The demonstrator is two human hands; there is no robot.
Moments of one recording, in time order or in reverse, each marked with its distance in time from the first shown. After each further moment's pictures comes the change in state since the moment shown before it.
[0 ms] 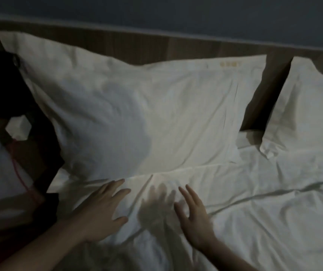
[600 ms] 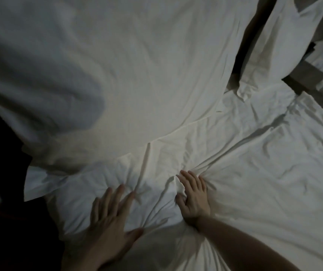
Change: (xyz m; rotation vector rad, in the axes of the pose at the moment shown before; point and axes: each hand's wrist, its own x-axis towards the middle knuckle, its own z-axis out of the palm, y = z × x) left_hand -0.014 -0.081 0.123 -0.009 -0.191 0.118; right_hand -0.046 0.018 0.102 -0.479 0.040 0.201
